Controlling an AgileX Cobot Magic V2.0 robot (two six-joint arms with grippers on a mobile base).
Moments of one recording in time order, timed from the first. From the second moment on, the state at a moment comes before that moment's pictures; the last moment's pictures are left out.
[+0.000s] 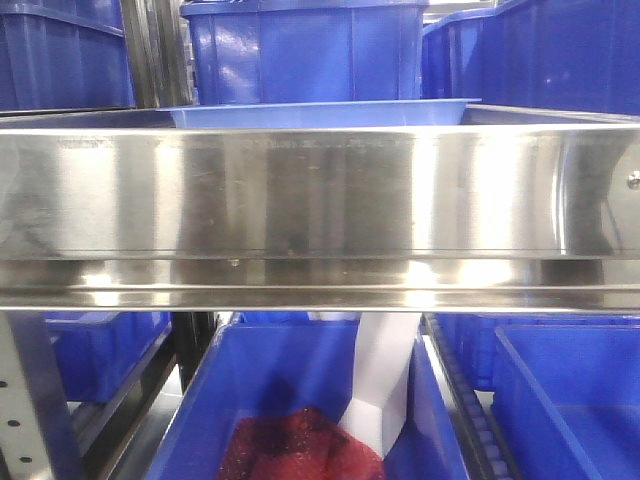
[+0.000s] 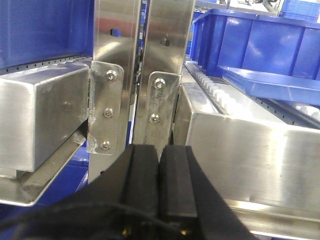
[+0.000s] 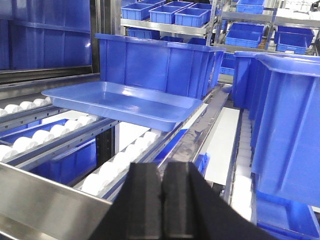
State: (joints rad) left arm -0.06 -0.01 0.03 0.00 0.07 -0.12; right arm 0.32 0.20 -0.33 -0.02 0.20 0.01
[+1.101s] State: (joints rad) left arm -0.06 -0.01 0.03 0.00 0.07 -0.12; right arm -0.05 -0.01 -0.04 0.07 0.11 0.01
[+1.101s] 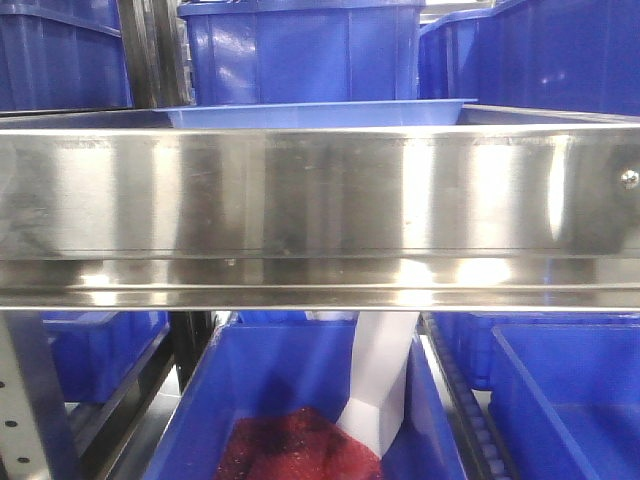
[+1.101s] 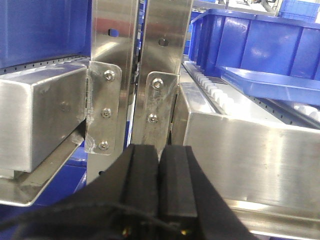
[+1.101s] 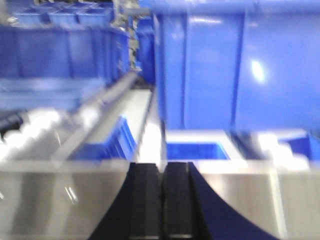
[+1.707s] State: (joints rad) left arm -0.06 -0.01 0.03 0.00 0.07 -0.12; right arm -0.05 -0.01 0.03 0.07 0.08 0.01
